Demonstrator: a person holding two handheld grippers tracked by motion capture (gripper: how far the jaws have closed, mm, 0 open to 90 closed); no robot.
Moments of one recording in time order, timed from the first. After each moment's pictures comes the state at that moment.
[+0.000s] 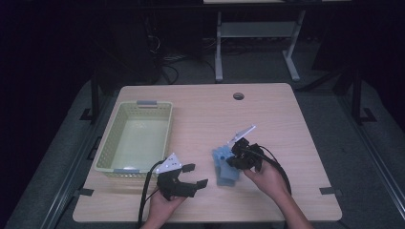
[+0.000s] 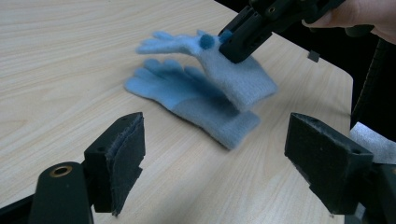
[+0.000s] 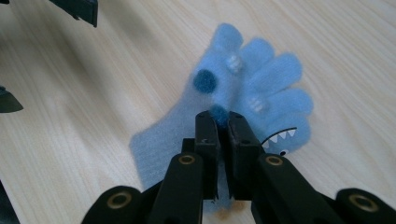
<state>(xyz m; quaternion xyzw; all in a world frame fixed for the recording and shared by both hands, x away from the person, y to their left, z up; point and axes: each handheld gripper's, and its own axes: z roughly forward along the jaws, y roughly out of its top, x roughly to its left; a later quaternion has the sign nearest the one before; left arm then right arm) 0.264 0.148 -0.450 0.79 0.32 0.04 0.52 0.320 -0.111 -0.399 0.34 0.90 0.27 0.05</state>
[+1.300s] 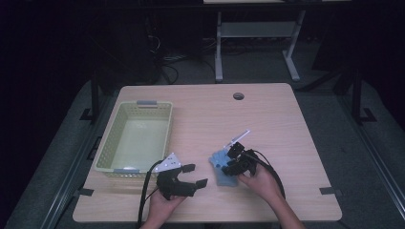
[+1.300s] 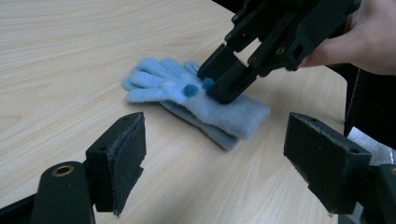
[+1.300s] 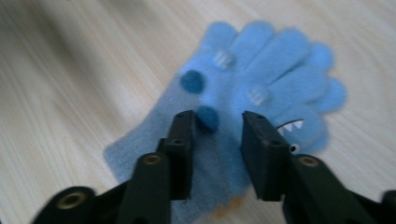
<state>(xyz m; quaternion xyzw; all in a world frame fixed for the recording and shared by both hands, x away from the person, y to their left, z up) 0.265 0.149 -0.450 0.78 0.33 0.02 0.53 0.327 -0.104 -0.431 0.36 0.90 0.26 0.01</state>
